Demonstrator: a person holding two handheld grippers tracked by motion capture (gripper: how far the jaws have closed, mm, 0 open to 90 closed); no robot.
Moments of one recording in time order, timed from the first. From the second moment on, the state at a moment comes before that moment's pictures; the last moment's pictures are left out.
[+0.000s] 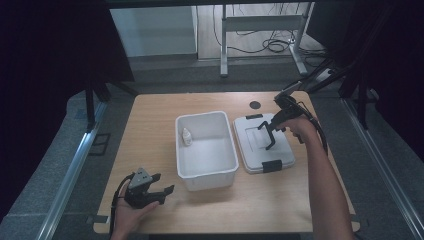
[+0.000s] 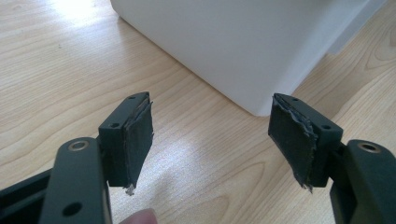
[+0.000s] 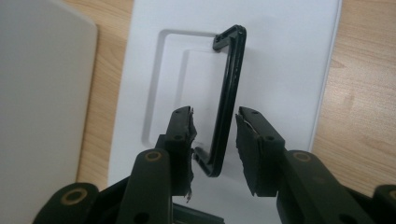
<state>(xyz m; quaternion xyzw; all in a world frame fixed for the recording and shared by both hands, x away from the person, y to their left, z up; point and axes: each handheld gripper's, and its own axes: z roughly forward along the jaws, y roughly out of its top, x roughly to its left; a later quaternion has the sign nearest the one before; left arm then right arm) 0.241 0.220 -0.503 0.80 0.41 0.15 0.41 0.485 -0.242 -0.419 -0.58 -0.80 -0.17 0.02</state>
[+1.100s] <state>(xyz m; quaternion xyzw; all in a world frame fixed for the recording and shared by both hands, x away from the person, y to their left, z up) 0.242 0.225 -0.504 0.80 0.41 0.15 0.41 0.505 -0.243 -0.457 -0.61 -0.77 -0.17 0.09</state>
